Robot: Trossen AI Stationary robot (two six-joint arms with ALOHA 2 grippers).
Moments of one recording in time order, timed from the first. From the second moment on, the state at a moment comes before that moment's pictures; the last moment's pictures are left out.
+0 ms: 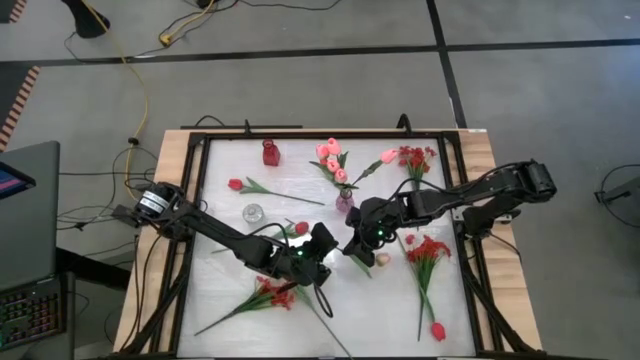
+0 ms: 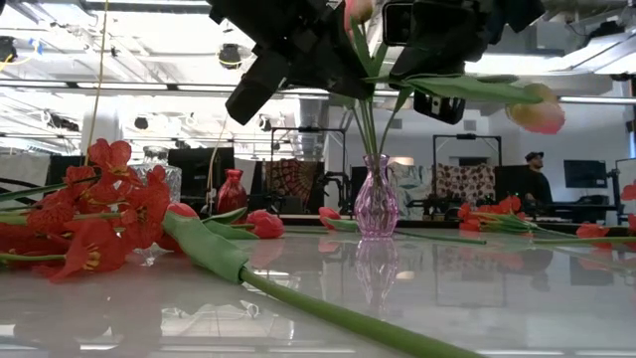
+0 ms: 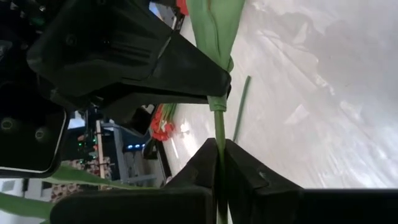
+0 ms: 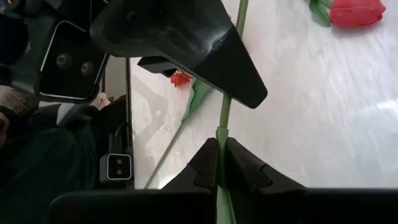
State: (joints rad) left arm -0.38 1.84 1.21 -0.03 -0.74 0.87; right arm 0.13 1.45 0.94 -0.17 -0.27 0.66
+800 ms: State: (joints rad) left arm -0.39 1.73 1.21 -0.20 -0.52 0.63; right arm 0.14 1.31 0.94 -0.34 -0.23 0.47
